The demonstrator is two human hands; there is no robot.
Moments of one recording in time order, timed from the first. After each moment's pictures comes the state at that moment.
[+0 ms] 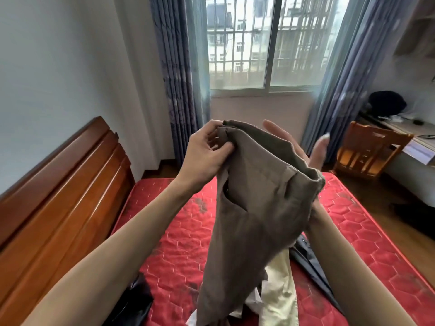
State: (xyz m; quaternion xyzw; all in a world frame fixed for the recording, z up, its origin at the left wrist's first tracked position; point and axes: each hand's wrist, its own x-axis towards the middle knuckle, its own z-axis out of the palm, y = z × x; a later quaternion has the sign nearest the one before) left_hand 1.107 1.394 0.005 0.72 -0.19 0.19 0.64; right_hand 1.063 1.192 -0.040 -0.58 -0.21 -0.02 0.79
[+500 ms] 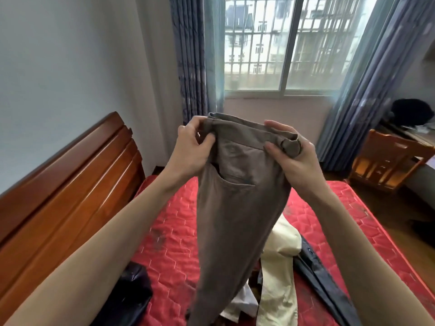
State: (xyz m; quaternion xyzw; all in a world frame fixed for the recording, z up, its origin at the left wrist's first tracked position) left_hand 1.131 1.418 0.001 0.81 -0.10 0.26 0.52; right_hand 1.123 1.179 -0.012 -0.72 -0.24 -0.18 0.63
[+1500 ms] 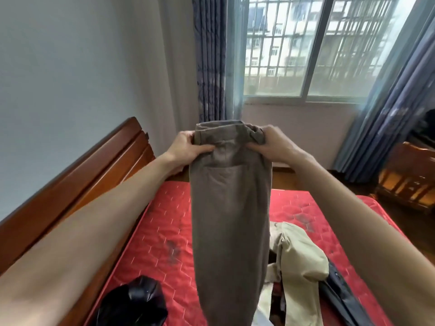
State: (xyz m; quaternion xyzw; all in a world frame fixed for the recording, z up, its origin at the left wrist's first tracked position) left_hand 1.238 1.551 0.000 0.80 -0.02 0.09 0.59; right_hand 1.311 1.296 0.004 -0.90 -0.27 -0.07 0.34
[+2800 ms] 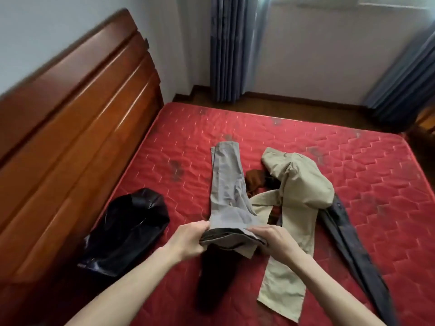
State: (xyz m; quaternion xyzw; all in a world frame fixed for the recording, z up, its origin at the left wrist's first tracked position) left_hand 1.027 1.508 -0.420 0.95 -0.06 -0.14 0.26; right_hand 1.104 1.209 -0.420 -0.90 -0.36 0.14 0.21
